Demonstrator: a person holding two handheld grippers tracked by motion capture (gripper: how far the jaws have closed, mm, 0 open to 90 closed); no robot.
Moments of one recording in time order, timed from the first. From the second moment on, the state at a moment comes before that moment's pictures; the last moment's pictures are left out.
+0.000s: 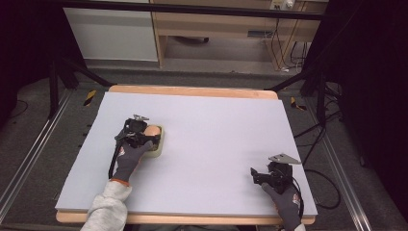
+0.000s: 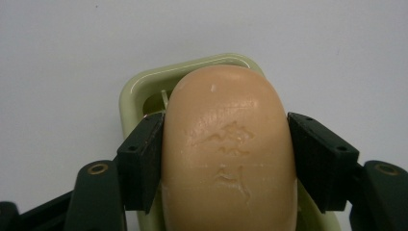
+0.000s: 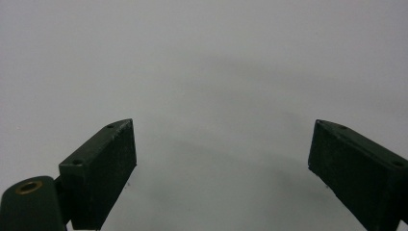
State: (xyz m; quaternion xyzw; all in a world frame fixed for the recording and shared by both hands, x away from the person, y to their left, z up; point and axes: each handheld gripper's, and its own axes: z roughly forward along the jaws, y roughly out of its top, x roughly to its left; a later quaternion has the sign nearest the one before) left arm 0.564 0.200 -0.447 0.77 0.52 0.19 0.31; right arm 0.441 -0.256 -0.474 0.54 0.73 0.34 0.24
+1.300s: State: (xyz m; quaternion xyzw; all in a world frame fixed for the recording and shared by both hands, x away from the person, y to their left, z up) left arm 0.548 0.202 -0.424 0.76 0.51 0.20 0.35; right arm 0.440 -0.257 -0.472 0.54 0.73 0.33 0.24
